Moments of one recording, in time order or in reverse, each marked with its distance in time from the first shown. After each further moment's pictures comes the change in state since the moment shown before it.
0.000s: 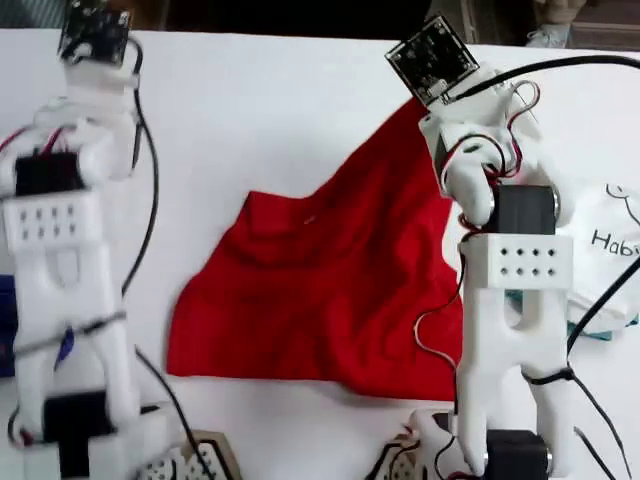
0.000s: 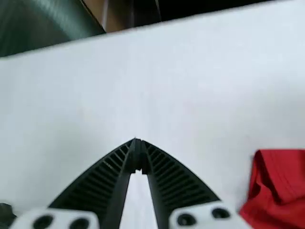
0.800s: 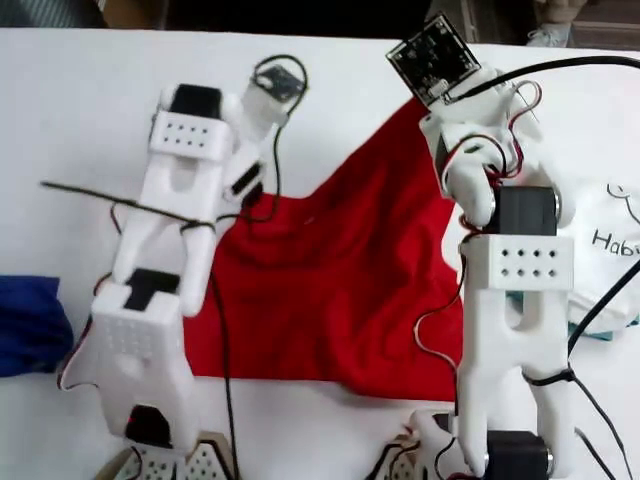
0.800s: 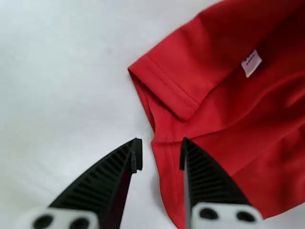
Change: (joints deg) left arm 18.5 40.9 -30.9 30.8 -12.3; right arm 0.0 -0.1 0.1 0.0 0.0
